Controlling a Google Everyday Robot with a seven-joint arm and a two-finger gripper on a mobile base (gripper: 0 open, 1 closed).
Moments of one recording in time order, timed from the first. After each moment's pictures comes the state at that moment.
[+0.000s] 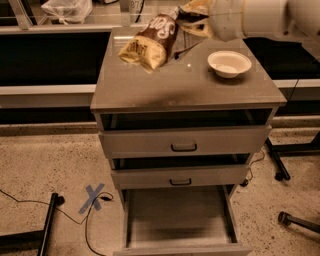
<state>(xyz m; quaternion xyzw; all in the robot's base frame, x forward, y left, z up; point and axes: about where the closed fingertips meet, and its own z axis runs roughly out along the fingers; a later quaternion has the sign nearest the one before) 0.650 -0.068 1.049 -0.70 0.36 -0.15 0.60</state>
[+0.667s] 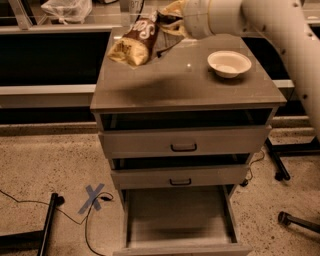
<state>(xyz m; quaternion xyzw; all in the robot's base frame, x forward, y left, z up) 0.724 -0.023 1.019 -0.71 0.36 -0.12 0.60</state>
